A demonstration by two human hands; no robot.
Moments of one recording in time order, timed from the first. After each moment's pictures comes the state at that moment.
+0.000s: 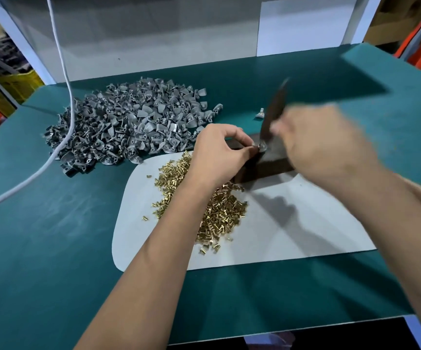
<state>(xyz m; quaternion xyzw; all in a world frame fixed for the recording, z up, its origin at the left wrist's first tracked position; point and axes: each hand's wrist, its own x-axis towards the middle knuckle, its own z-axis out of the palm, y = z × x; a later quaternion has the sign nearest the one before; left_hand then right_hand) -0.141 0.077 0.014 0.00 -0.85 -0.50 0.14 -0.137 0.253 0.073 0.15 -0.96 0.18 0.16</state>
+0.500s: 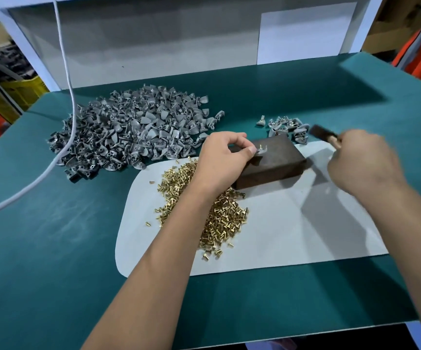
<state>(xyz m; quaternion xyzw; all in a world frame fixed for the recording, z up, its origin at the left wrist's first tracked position) -0.133 0.083 0.022 0.02 -0.82 -0.56 0.08 -0.154 0.308 0.041 -0.06 -0.99 0.12 0.09</state>
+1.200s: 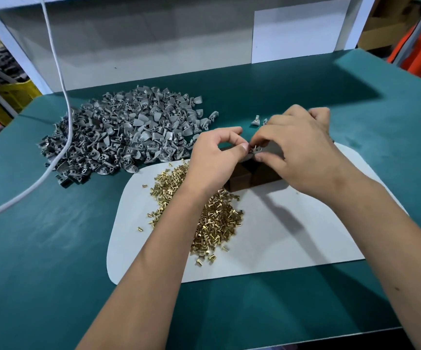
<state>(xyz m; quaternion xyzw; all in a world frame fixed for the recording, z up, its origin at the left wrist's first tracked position) -0.131 0.085 0.029 0.02 -0.80 -0.59 0.10 -0.151 0.255 0.056 0.31 -0.92 0.12 0.20</state>
